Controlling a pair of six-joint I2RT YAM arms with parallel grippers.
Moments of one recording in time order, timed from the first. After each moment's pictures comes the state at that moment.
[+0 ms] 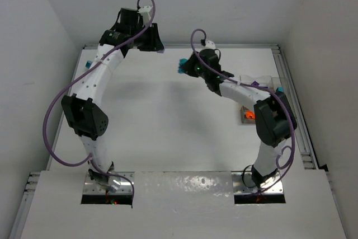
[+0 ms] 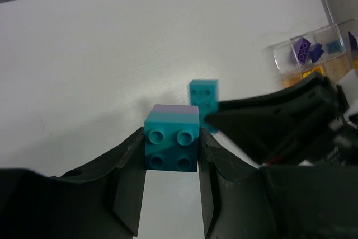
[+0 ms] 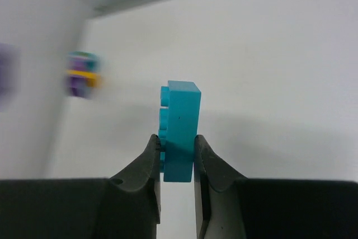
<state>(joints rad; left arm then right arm) -0.28 1.88 2.03 -0.76 0.30 -0.22 0.56 1.85 1.31 0.27 0.04 0.71</state>
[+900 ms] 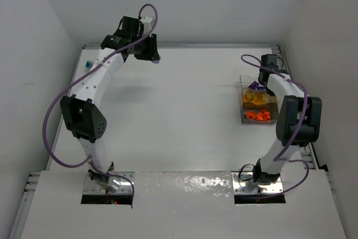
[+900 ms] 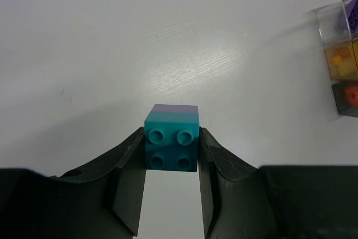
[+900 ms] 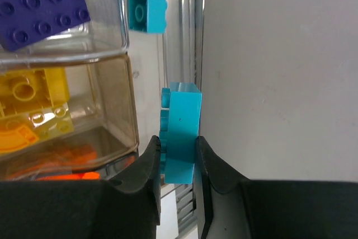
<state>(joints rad) -0.28 1.83 1.91 -0.81 0.23 -0.13 -0.10 1.75 1.19 -0.49 0.64 -0.35</state>
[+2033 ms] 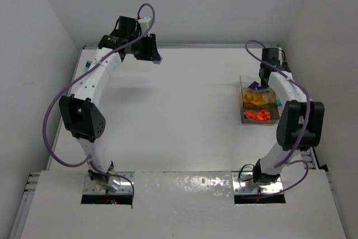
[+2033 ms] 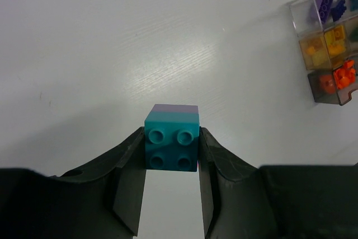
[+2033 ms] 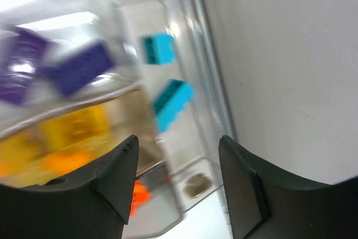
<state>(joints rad) -0.24 1.83 1.90 -0.80 0.35 -0.13 -0.11 1.74 1.25 -0.47 0.59 -0.14</state>
